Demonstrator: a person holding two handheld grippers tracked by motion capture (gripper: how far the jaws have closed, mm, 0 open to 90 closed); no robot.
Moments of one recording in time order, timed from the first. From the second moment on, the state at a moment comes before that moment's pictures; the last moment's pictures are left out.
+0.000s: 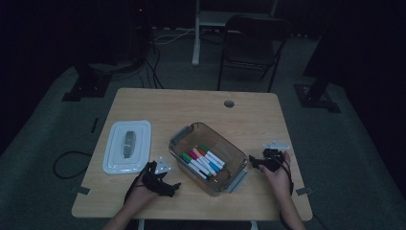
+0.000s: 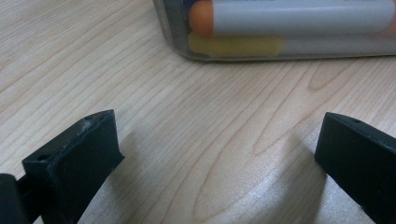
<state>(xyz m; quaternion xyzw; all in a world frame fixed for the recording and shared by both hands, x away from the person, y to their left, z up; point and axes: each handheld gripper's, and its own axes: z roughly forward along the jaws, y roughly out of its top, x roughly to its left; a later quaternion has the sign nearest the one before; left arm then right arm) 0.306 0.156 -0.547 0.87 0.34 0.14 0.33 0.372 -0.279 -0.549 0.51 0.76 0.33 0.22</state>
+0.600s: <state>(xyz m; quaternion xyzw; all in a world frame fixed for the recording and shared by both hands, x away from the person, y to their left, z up) 0.306 0.156 -0.547 0.87 0.34 0.14 0.33 0.369 -0.279 -0.550 0.51 0.76 0.33 0.22</state>
